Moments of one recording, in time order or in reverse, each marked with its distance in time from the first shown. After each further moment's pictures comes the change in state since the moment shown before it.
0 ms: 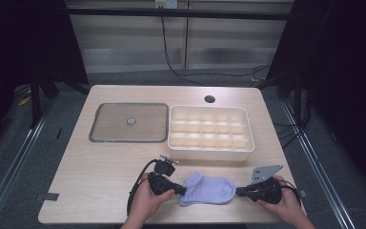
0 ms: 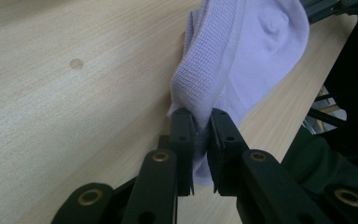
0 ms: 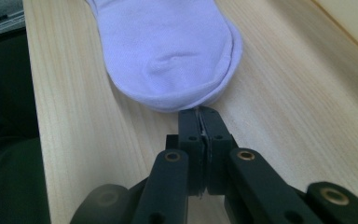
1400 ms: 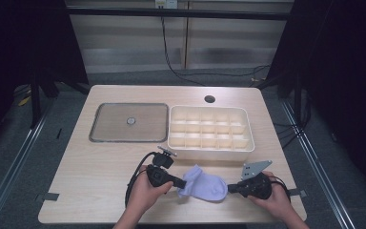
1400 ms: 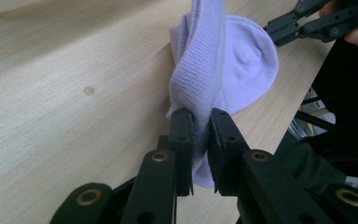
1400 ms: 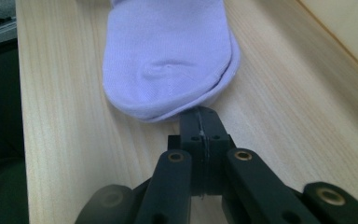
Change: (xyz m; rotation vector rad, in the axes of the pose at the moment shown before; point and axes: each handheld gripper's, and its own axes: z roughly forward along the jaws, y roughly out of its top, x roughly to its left) left arm 0.002 0.016 -0.015 -0.025 -0.021 -0.025; right arm -0.002 0.020 0.019 0.001 0.022 -0.018
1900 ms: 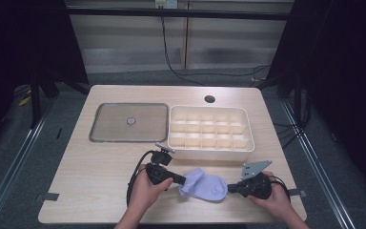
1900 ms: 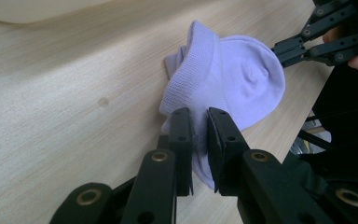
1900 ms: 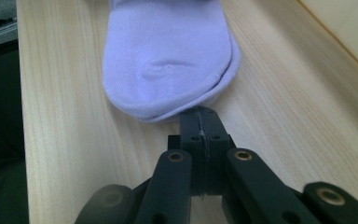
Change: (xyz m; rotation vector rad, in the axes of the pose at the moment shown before) left arm 0.009 0.001 0.002 -0.045 -0.001 -0.059; right arm 0.000 0.000 0.001 -0.005 0.000 0.008
